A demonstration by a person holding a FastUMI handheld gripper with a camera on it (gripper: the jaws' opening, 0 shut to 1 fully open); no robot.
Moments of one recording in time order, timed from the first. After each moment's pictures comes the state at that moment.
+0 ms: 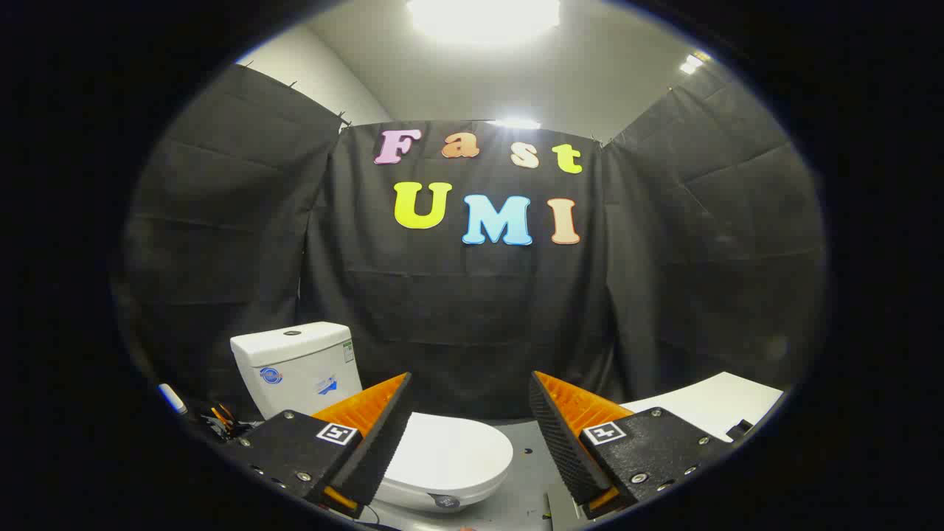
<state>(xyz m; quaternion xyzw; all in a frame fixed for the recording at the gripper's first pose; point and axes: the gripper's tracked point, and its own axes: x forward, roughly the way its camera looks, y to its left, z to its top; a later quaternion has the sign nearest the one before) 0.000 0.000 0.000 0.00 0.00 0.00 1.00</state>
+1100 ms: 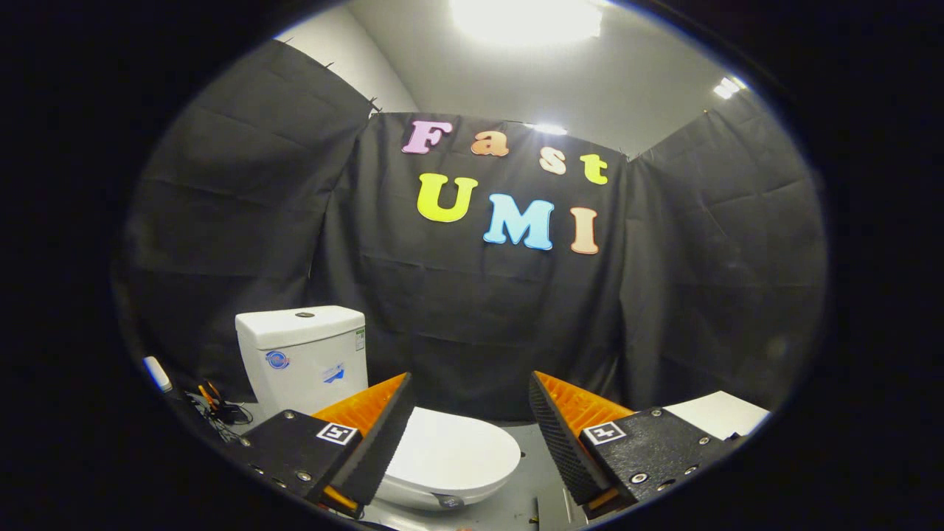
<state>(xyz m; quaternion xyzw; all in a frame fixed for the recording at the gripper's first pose) 0.005 0.054 -0.008 -0.06 0.00 0.01 1.00</state>
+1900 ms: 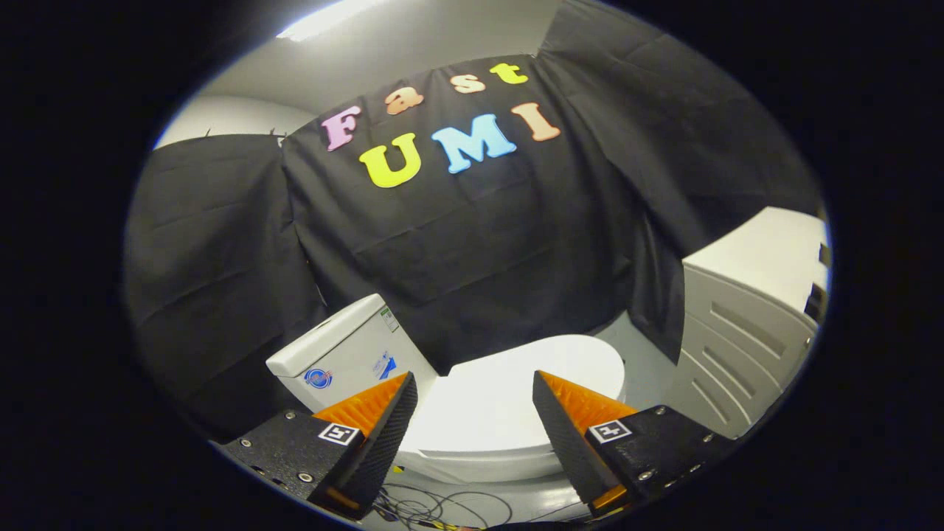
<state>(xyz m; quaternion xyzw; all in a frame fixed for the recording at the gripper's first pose) 0.032 0.087 -0.154 0.24 0.14 0.02 0.96</state>
